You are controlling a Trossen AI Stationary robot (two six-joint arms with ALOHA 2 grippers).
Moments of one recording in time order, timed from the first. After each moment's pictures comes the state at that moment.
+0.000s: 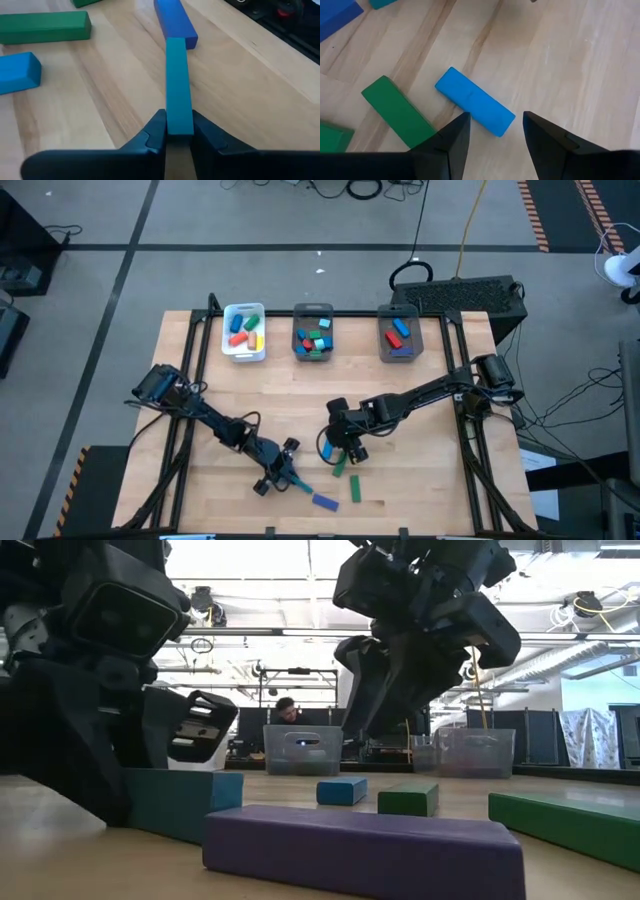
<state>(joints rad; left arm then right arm) -0.46 1.88 0.62 0.64 0.16 0.03 0.22 1.83 1.17 -0.32 0.01 -0.18</state>
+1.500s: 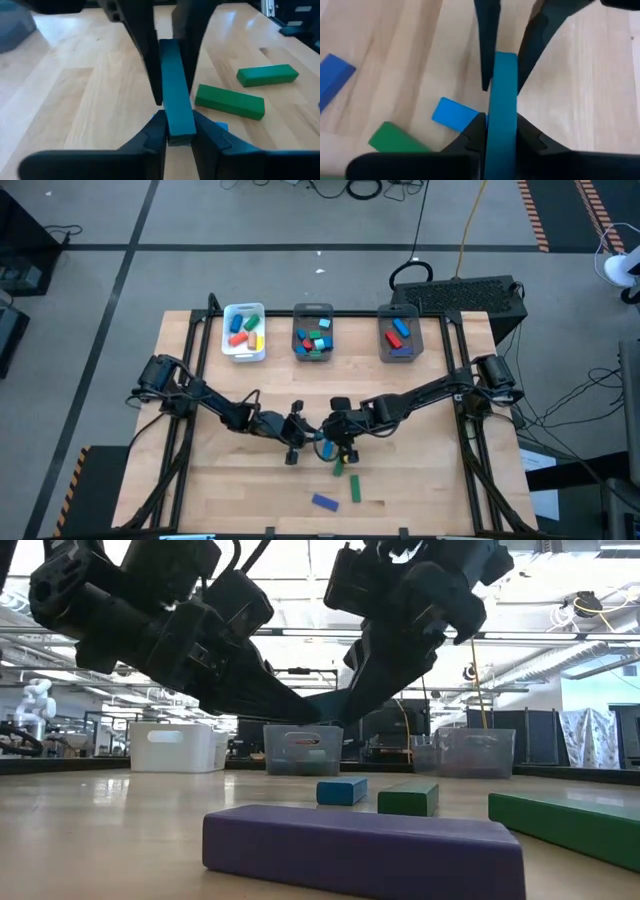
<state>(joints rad) -0.29 1.83 0.62 0.84 -0.15 -0.07 0.24 1.83 1.17 -0.25 0.03 0.10</state>
